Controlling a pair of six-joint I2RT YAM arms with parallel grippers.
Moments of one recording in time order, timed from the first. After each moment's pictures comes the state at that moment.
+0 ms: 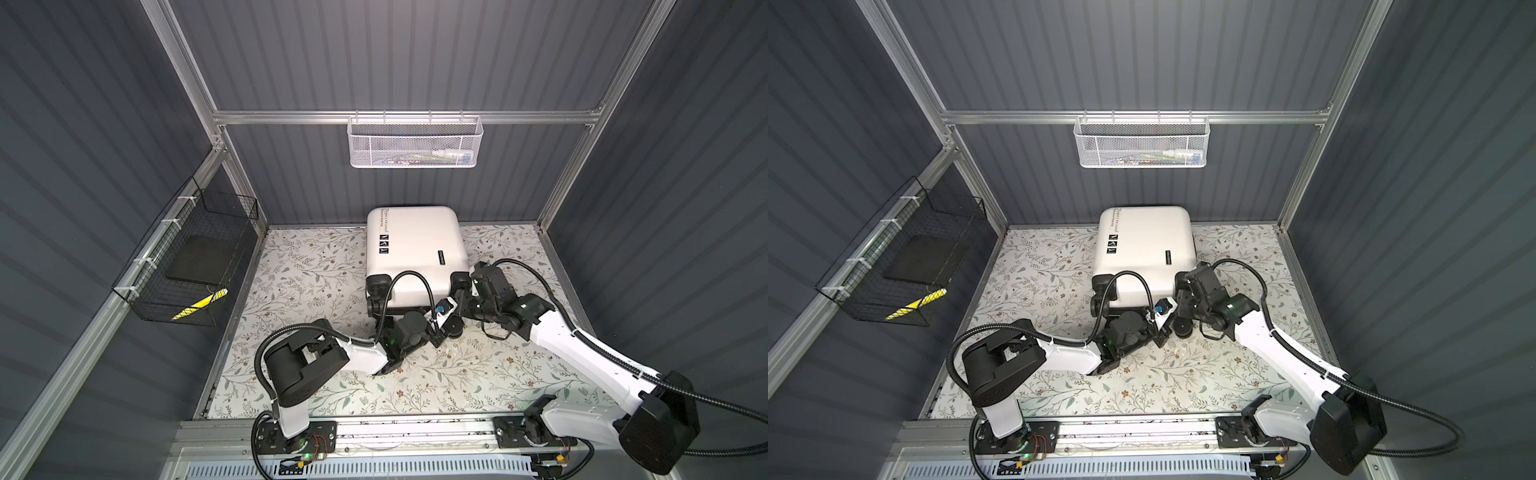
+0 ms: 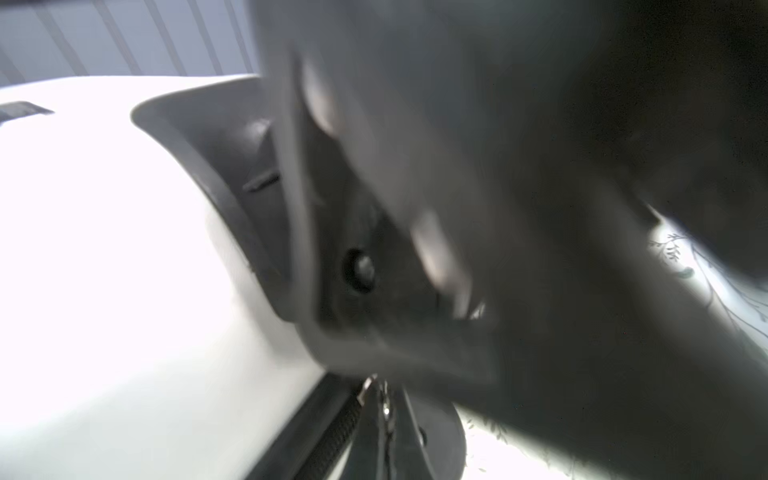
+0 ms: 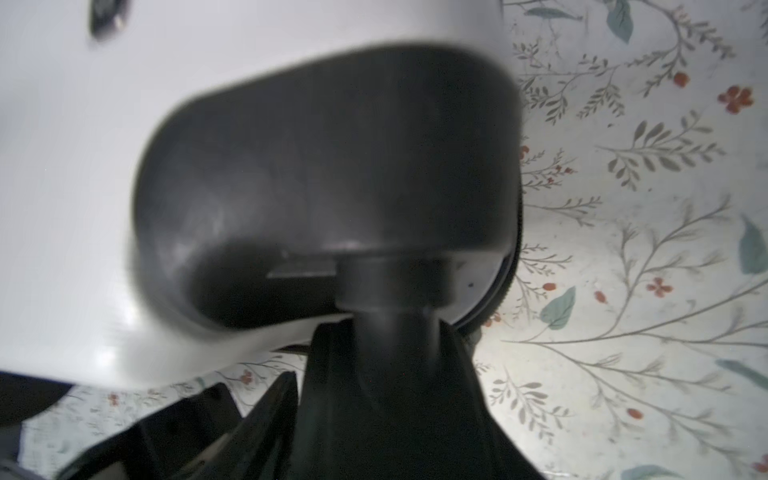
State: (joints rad) left arm -1.07 1.81 0.78 0.83 -0.08 0.08; right arm 0.52 1.19 0.94 -0.57 0.00 0.65
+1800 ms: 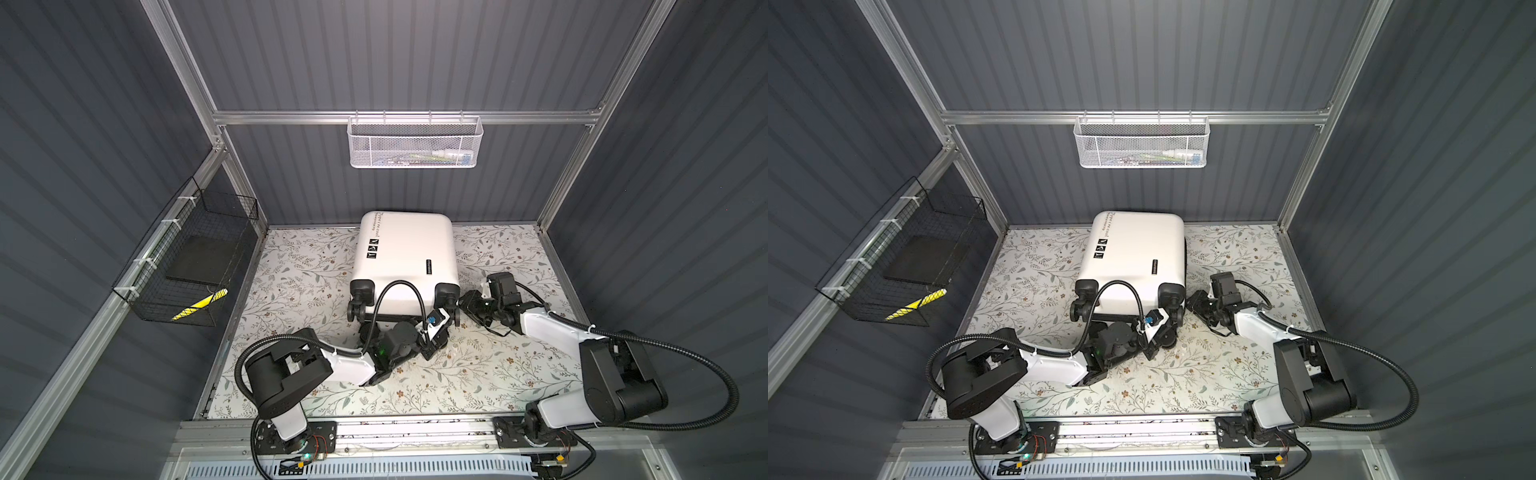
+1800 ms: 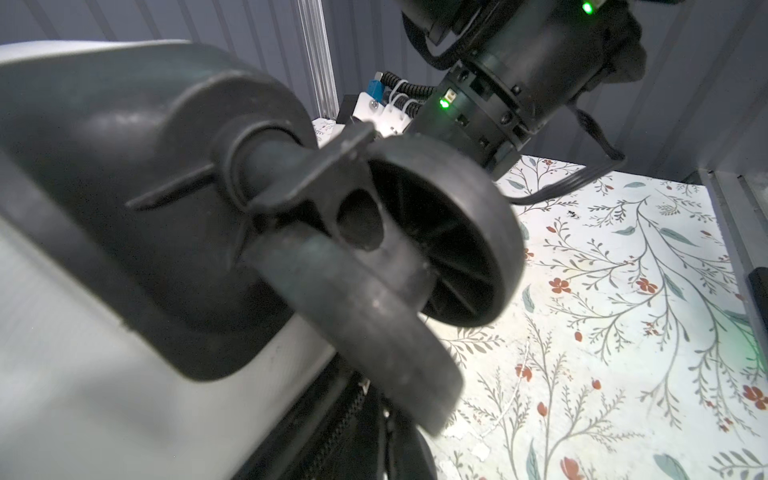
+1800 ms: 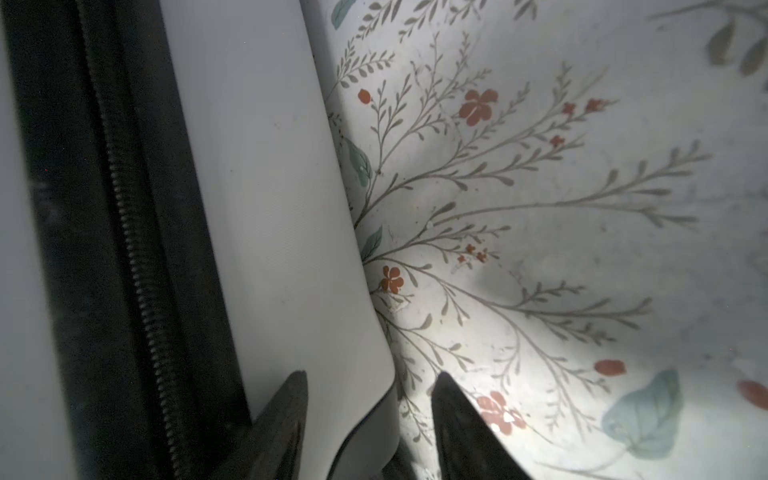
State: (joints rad) left arm -1.09 1.68 0.64 0.81 -0.07 0.05; right arm 0.27 1.46 0.70 -0.09 -0.32 0.86
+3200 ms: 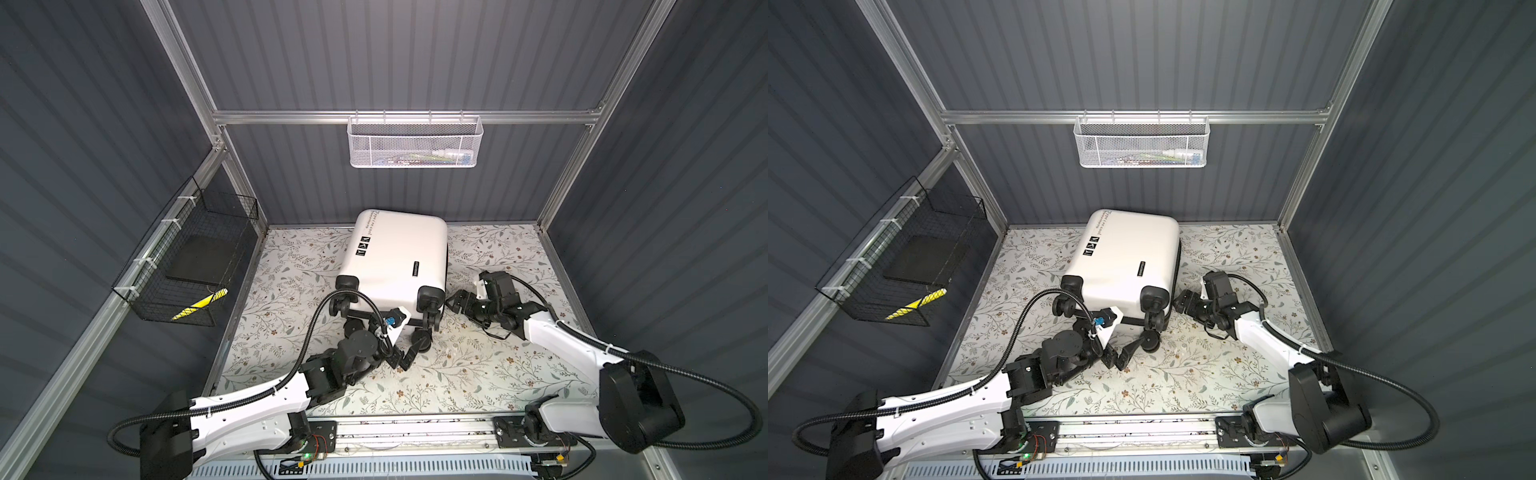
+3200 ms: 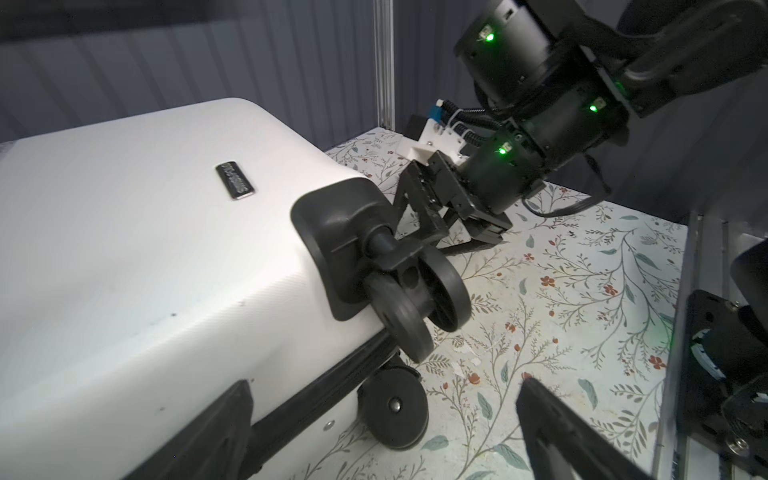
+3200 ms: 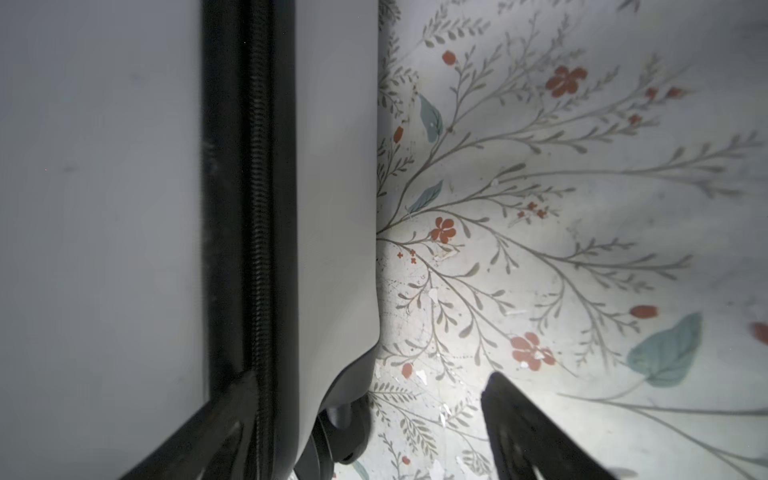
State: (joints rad) left arm -1.13 0.96 0.57 0.13 -0.30 -0.04; right arm 0.36 1.29 0.73 -0.27 -0.26 0.72
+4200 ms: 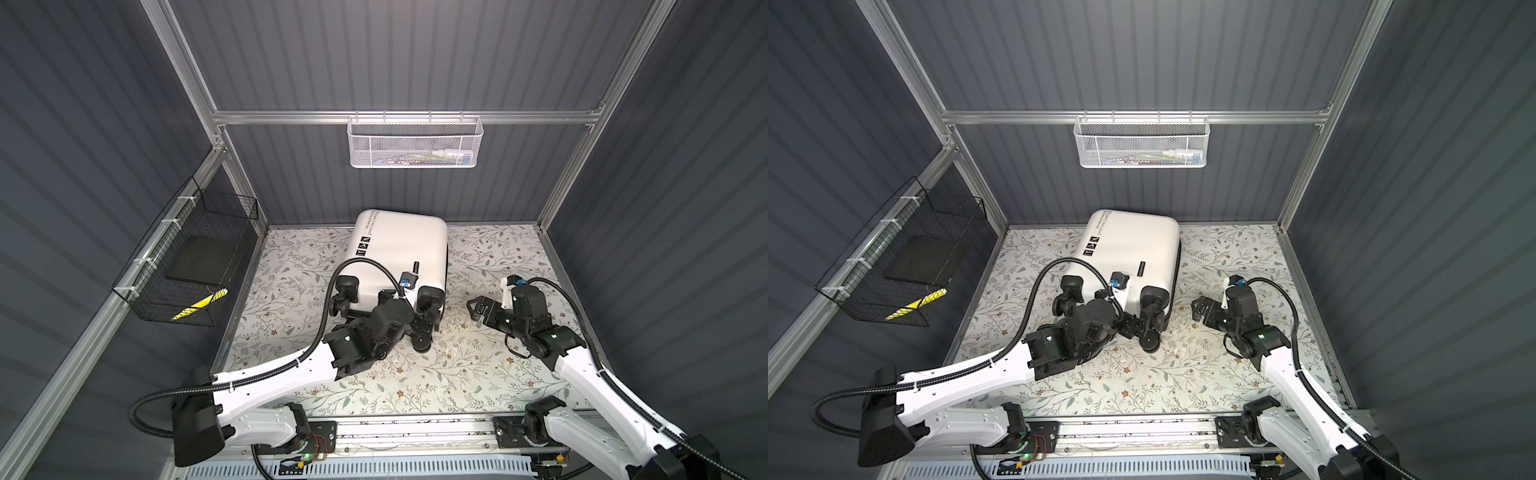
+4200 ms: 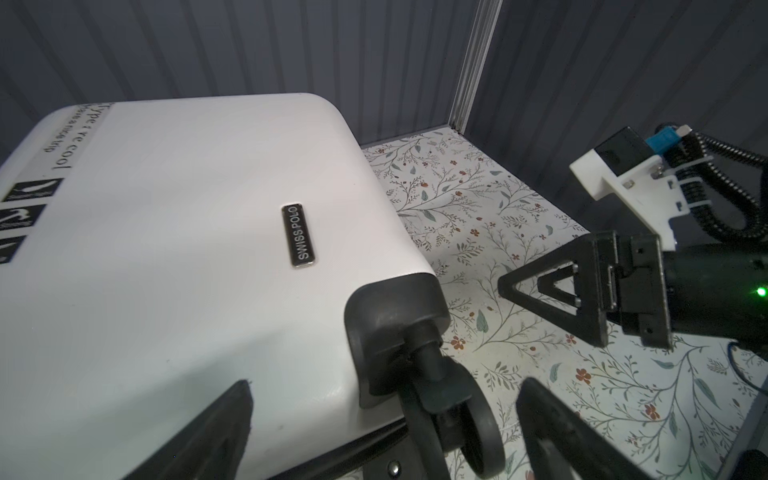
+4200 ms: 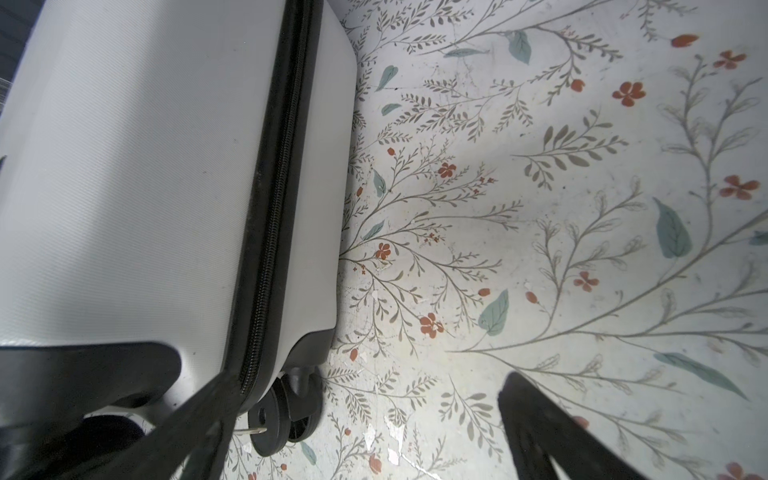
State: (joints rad) left arm -1.13 1.24 0.96 -0.14 -0.46 -0.30; right arm 0.31 0.93 0.61 -0.39 -0.10 0.62
